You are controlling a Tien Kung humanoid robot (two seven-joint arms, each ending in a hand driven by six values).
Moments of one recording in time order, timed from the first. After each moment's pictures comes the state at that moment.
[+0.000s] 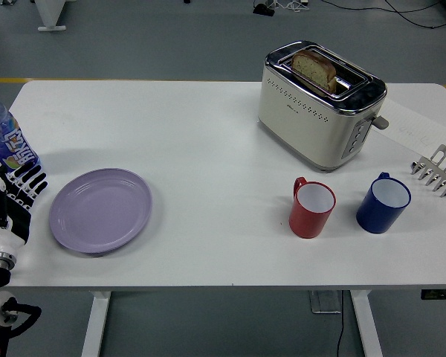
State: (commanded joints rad) left arm -0.09 0.06 -1.68 -1.09 0.90 -0.04 -0.28; right arm 0.09 0.00 0.83 0.22 0.25 -0.32 -0.07
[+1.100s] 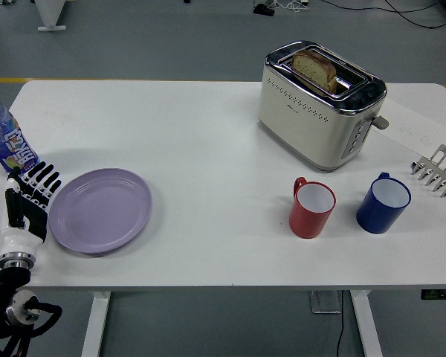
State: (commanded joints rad) left arm -0.11 0.02 -1.62 -1.05 0.86 -0.04 -0.32; right arm 0.10 0.00 0.84 0.21 0.23 -0.31 -0.07
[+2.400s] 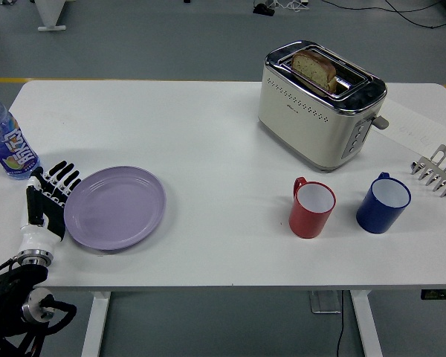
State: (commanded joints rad) left arm -0.13 0.00 -1.56 -1.03 0.84 -0.04 -0.33; right arm 0.11 0.00 0.85 0.22 0.21 -0.31 -0.08
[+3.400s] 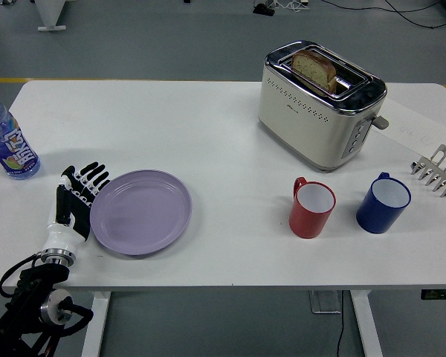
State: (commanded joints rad) left arm -0.14 0.00 -1.42 -1.05 0.84 -0.03 -0.33; right arm 0.10 0.00 0.85 0.22 0.19 -0.31 -0.08
